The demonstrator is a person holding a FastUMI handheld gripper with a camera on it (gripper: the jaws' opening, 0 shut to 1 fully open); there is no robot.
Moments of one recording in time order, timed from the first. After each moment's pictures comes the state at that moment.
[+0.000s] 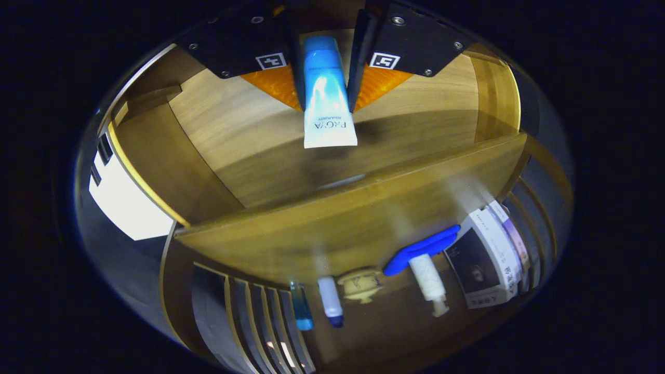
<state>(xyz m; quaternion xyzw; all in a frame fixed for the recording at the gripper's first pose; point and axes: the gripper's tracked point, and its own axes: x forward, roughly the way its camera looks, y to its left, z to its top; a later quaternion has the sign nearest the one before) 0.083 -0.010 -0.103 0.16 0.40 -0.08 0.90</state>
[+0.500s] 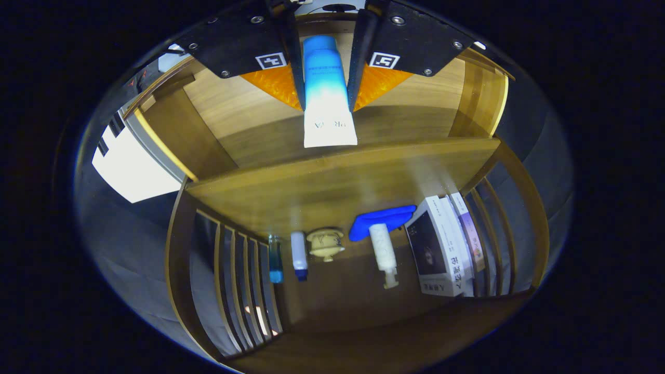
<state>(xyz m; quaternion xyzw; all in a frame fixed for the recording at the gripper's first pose) 0.082 0.011 -0.029 0.10 0.29 -0.05 0.95</state>
